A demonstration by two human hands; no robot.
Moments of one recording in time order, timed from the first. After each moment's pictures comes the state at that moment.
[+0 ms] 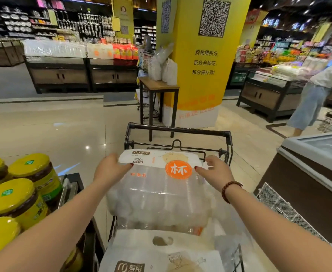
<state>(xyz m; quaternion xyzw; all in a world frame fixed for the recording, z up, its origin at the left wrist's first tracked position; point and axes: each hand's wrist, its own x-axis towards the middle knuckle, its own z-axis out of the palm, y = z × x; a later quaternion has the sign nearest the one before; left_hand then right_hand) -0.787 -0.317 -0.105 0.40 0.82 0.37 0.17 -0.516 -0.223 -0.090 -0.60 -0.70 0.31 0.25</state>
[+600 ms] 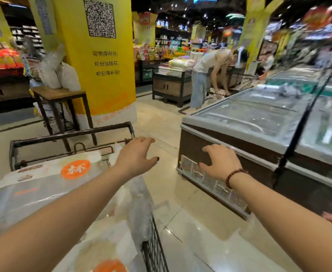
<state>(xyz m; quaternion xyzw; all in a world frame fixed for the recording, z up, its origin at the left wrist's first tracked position) -0.476 -0.297 -0.038 0.81 0.55 0.17 0.03 -0.231 -0.336 -0.045 -0.71 -0.70 -0.04 0.08</state>
